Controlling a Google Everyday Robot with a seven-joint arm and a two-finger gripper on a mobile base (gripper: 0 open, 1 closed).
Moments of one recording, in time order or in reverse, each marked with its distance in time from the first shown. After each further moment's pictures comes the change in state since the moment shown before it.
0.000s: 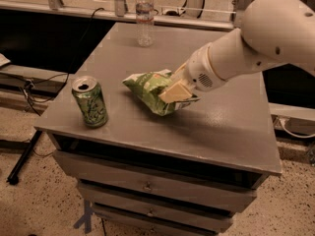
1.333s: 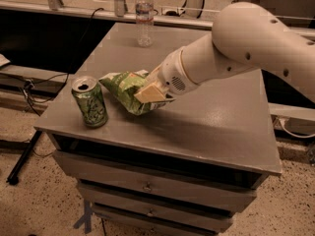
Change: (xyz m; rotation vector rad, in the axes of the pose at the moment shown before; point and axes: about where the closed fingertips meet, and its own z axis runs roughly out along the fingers) arm -0.044 0.031 0.039 -0.063 -0.085 -0.005
